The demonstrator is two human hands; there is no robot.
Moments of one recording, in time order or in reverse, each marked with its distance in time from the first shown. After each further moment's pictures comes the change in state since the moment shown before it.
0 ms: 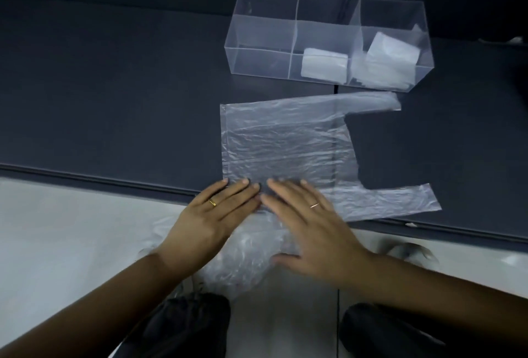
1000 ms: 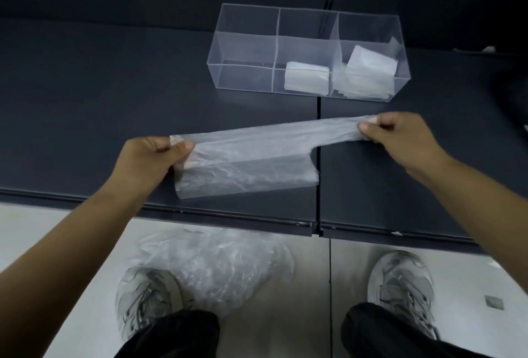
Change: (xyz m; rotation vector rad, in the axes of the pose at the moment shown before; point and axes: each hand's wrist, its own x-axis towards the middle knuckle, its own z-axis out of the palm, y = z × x) left_hand 0.054 -0.084 -0.038 -0.781 0.197 -1.118; right_hand 0.017 0.168 -0.081 0.655 0.384 0.788
